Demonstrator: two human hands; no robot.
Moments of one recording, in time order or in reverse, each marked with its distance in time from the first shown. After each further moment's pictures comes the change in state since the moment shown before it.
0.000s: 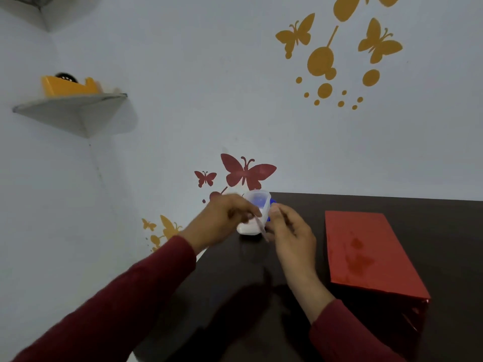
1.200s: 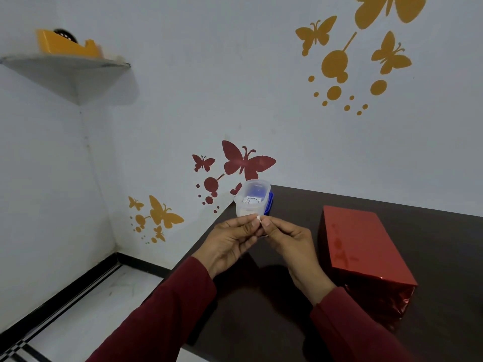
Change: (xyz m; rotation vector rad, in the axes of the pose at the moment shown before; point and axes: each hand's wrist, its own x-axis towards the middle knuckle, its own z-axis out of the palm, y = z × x) left_hand -0.058 0.004 0.055 -1.521 0.110 -0.715; right_hand -0.012 0.022 -0.017 0.073 -0.322 0.058
